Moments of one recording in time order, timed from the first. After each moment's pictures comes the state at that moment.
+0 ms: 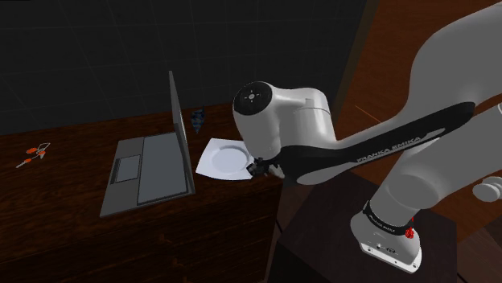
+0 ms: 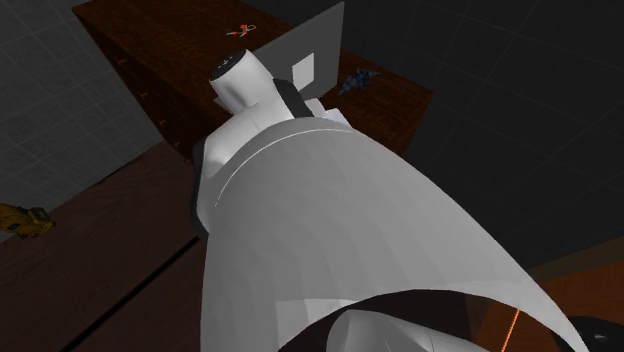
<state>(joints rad) -0.13 -0.41 0.79 -2.47 -0.14 1.98 0.99</state>
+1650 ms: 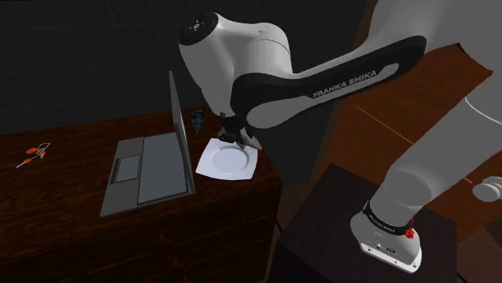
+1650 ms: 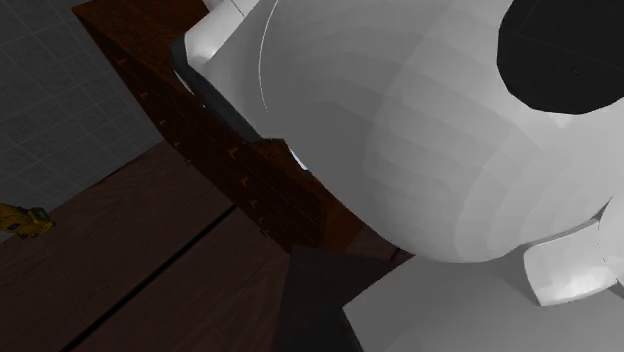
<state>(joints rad) -0.23 -0.17 0.84 -2.03 -0.29 1.74 0.99</state>
